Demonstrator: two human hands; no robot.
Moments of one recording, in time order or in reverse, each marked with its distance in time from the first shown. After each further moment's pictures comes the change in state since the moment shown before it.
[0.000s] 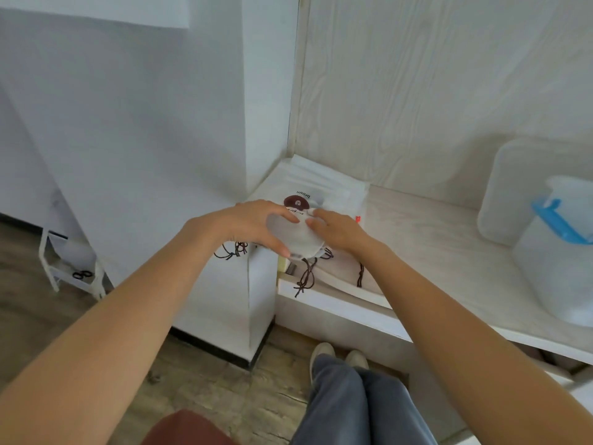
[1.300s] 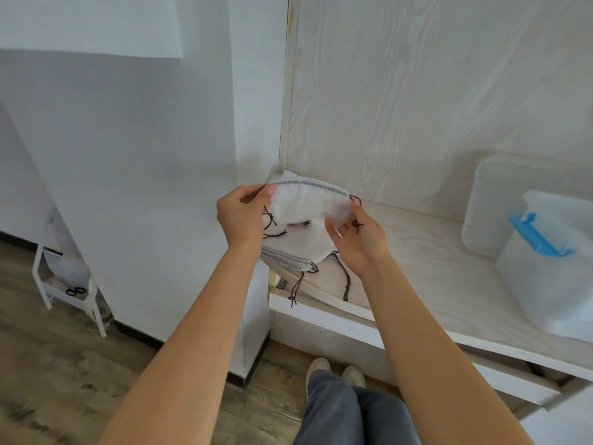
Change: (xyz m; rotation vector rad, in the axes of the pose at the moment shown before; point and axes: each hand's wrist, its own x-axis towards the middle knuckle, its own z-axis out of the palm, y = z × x) left_hand 0.017 0.042 0.022 -1.027 1.129 -0.040; right_hand -0.027 0.013 -0.023 2.020 0.309 0.154
